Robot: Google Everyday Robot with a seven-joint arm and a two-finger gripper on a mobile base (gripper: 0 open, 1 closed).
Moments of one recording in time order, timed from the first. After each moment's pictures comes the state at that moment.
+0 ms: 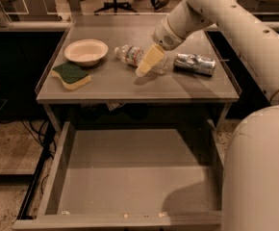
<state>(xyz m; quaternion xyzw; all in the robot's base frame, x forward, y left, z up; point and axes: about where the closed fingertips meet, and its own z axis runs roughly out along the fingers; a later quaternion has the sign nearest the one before) 0.732 -0.030 0.866 -0.58 0.73 0.14 0.32</state>
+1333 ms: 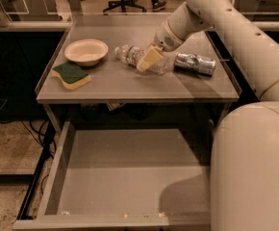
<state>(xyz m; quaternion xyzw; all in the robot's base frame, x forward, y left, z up) 0.748 -0.036 0.849 -0.57 0.74 0.16 0.31</state>
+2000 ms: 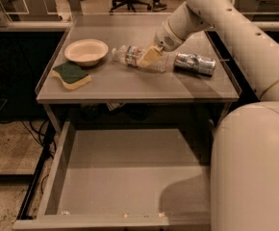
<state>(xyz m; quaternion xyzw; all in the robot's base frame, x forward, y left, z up) 0.748 -0.036 0.849 -0.57 0.74 0.16 0.31</state>
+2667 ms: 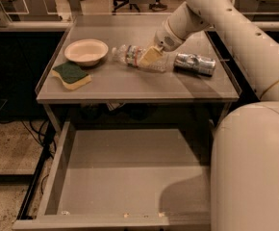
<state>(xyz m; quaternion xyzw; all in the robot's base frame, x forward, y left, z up) 0.748 -0.035 0.849 -0.57 0.74 0.16 0.31</state>
